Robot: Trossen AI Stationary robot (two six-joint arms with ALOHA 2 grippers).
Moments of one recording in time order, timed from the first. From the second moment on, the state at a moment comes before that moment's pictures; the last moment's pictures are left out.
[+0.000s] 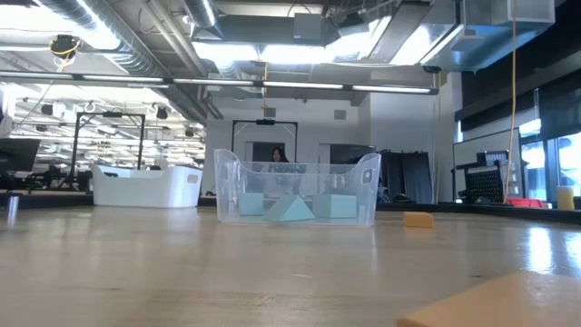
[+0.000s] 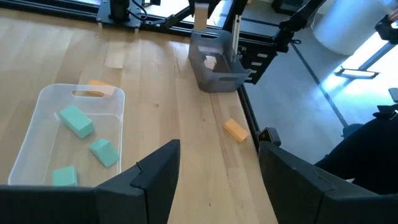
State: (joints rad) left arm -0.31 0.93 1.11 -0.60 0.01 -0.33; right arm 0.59 1.67 1.59 -1.48 -0.25 0.71
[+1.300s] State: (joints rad) left arm -0.31 0.93 1.11 -0.62 -0.01 -0.31; right arm 0.65 1.66 1.07 -0.67 -0.42 0.83
